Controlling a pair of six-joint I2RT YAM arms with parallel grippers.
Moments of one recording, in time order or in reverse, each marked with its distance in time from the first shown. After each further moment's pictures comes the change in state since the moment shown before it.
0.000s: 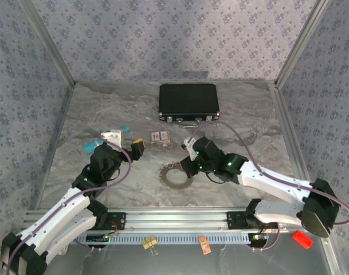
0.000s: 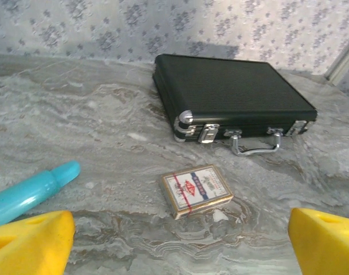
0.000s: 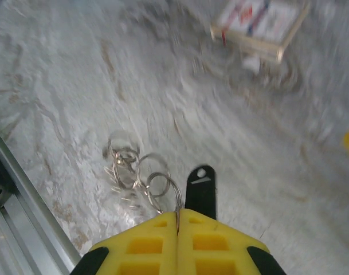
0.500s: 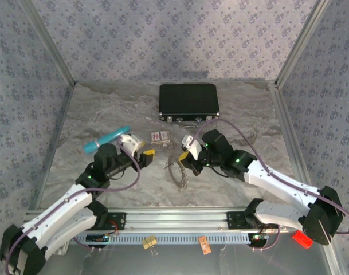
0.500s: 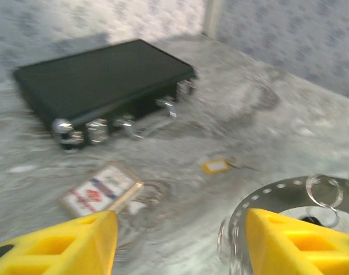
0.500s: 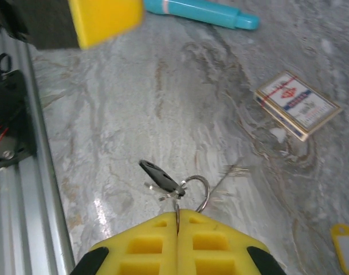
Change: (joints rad) left arm -0.057 0.093 0.006 0.066 0.432 0.275; right arm -0.104 -0.039 0.010 0.037 -0.291 -0.405
